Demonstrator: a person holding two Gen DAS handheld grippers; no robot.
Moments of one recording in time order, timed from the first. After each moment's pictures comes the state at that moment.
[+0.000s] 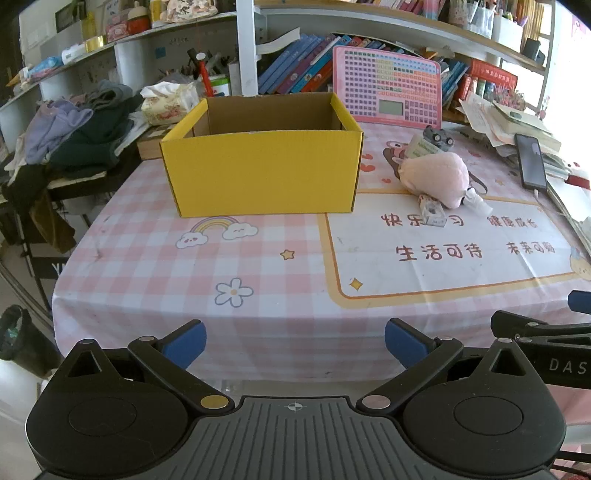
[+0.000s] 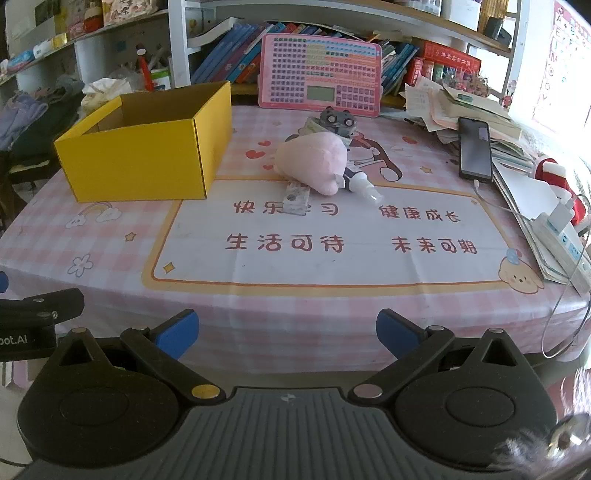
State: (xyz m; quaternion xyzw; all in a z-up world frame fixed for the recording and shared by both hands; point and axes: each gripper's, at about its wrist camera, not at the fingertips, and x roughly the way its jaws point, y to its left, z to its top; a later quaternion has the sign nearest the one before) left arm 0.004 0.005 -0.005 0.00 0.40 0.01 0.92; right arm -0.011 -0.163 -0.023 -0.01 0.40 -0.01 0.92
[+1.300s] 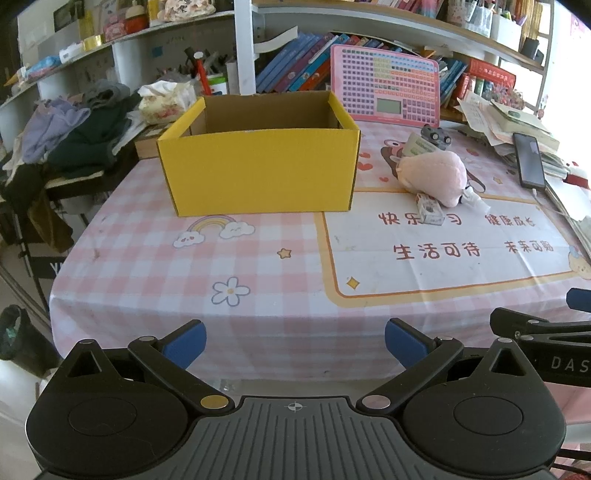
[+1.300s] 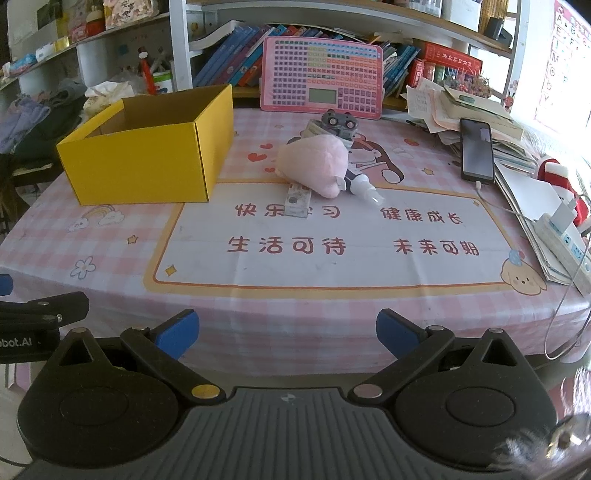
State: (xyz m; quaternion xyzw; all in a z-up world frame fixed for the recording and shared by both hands) left arm 0.004 0.002 -0.005 0.00 0.40 0.00 0.91; right arm -0.013 -0.168 -0.022 -0.01 0.39 0.00 0.92
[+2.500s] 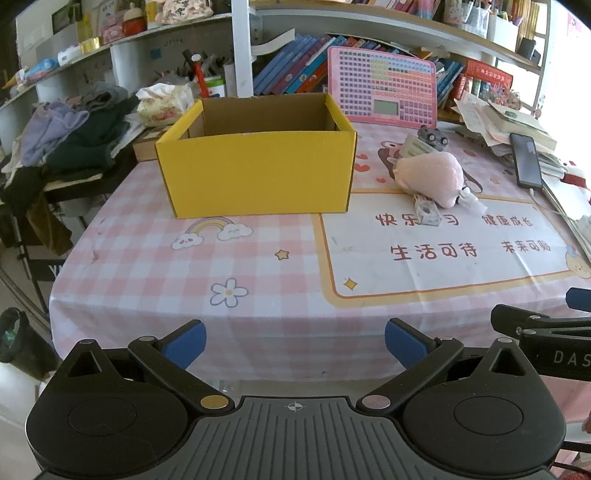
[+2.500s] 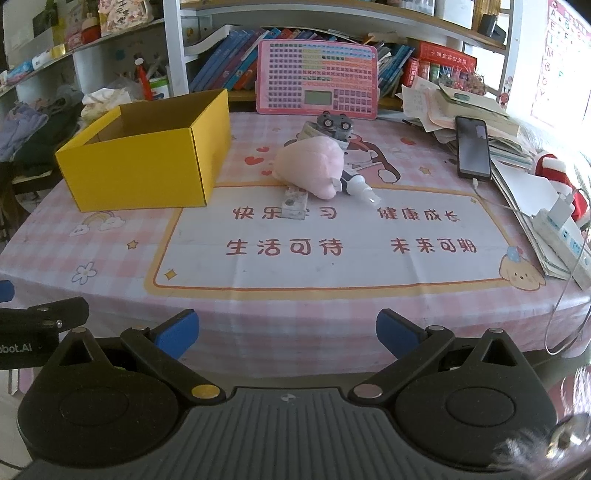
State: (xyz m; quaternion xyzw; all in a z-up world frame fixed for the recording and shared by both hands) left arm 0.004 -0.001 -0.001 0.00 0.40 0.00 0.92; right arm -0.015 -0.169 -0.020 0.00 0.39 0.00 0.92
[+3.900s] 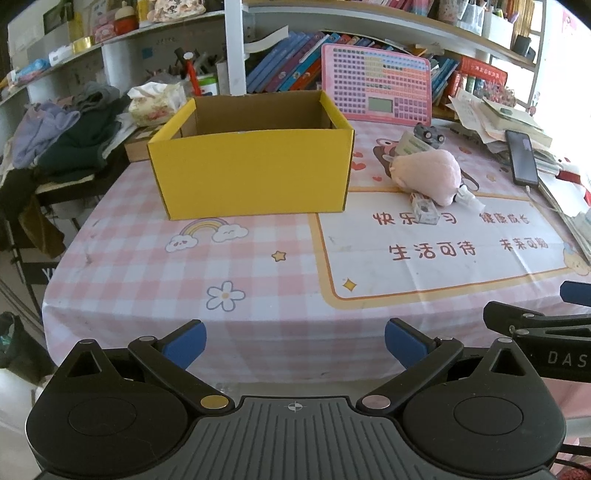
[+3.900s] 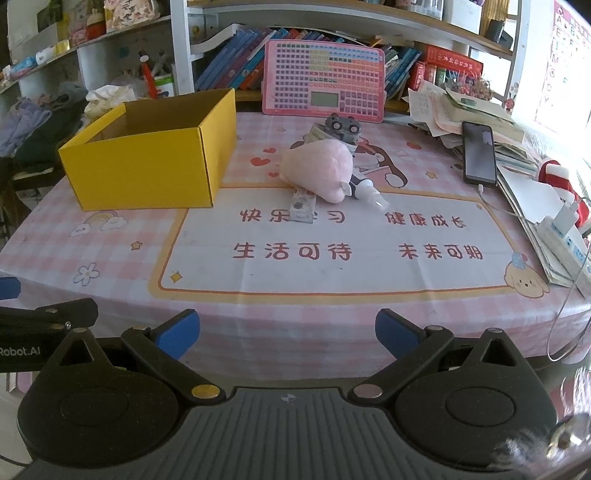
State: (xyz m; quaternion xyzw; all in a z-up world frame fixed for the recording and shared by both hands) left arm 0.010 0.004 -0.006 0.00 0.41 -0.02 0.91; right arm -0.009 -0.160 -0.021 -0.01 0.39 0.00 0.92
